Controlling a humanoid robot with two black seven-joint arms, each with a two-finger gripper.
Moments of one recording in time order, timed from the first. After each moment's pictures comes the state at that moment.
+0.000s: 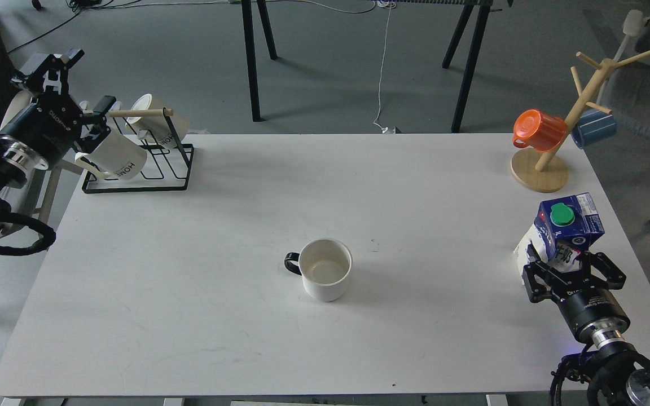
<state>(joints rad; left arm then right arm) -0.70 0.66 -0.53 -0.65 0.18 -0.49 -0.49 0.08 -0.54 0.71 1.18 0.75 0.49 0.31</state>
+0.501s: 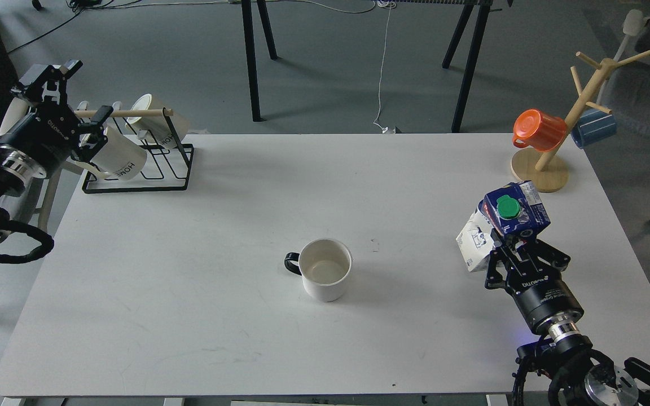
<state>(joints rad) -0.68 0.65 -0.53 -0.63 0.18 -0.49 -0.49 0.09 -0.42 0.70 1.28 0.60 0.49 0.31</state>
